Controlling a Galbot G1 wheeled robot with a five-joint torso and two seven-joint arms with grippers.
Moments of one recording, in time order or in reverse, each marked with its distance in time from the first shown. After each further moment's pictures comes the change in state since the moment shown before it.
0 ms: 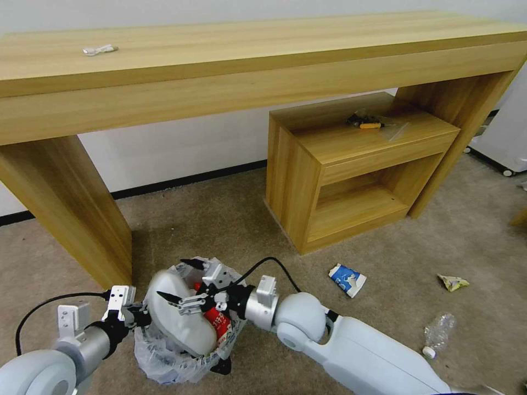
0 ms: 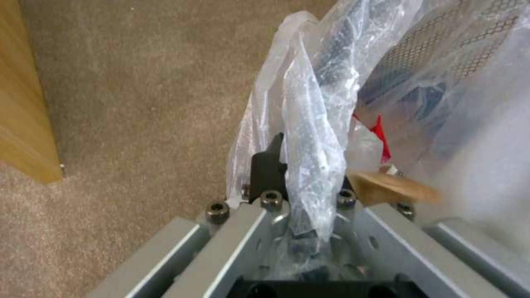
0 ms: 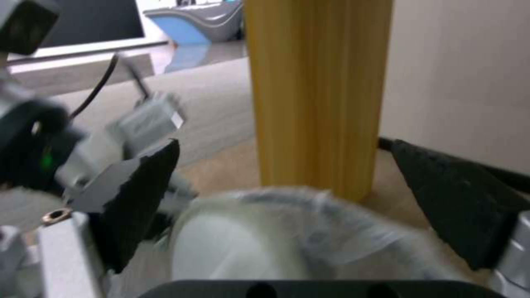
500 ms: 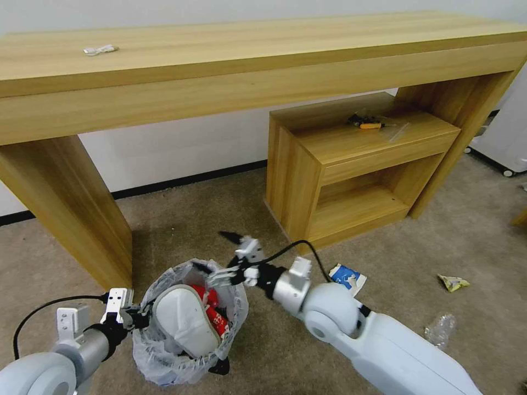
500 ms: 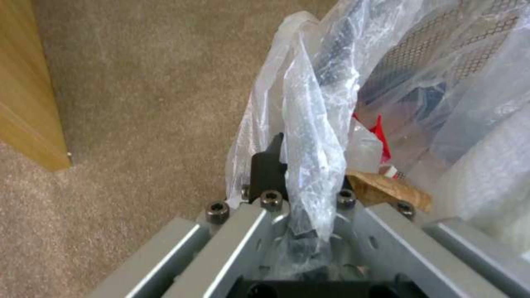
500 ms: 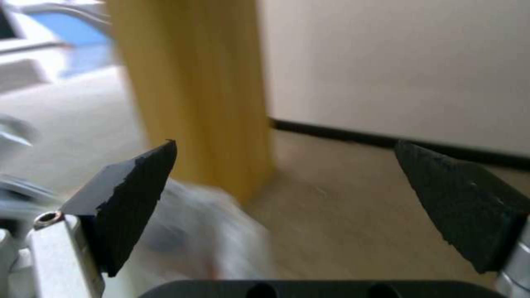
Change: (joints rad) left arm 0.009 -0.026 -0.001 0.006 0.023 0.000 0.001; right arm -0.167 -0.113 0.221 0.117 0.022 -0.064 0.180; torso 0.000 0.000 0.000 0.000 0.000
